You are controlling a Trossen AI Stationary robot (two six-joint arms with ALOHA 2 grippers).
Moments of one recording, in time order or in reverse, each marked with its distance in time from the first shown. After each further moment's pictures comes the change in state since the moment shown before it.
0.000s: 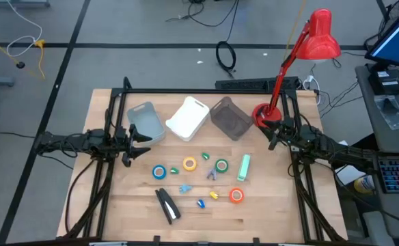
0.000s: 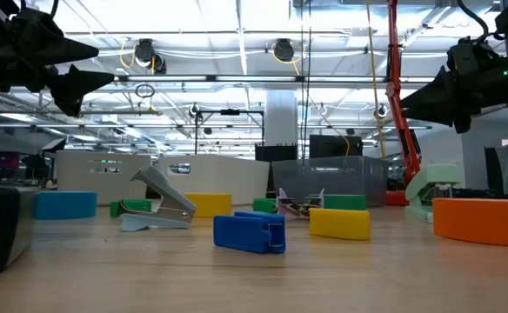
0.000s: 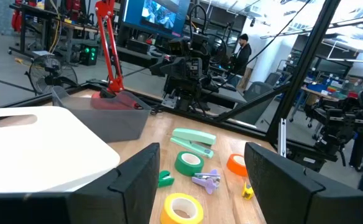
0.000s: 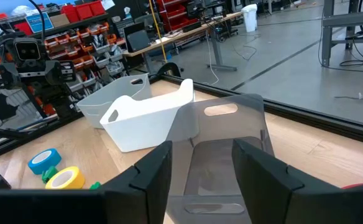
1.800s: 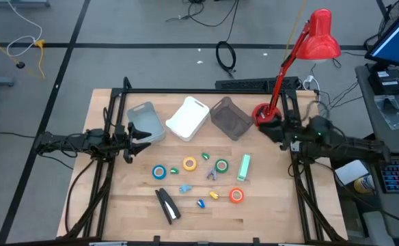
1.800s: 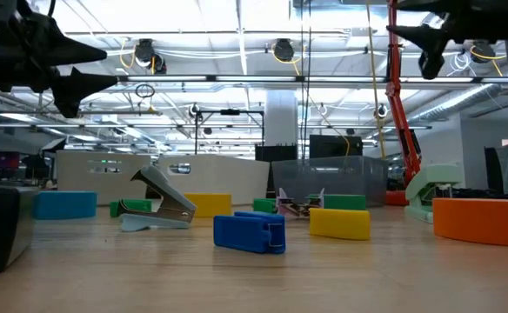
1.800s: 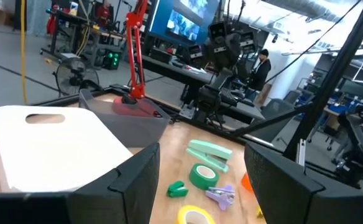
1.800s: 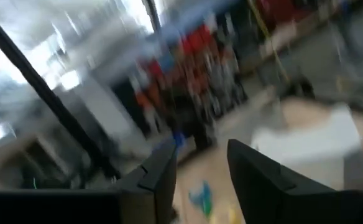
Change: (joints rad) left arm 0.000 0.000 0.000 0.019 -0.107 -0.059; right arm 0.040 0.367 0.307 0.270 -0.390 0.272
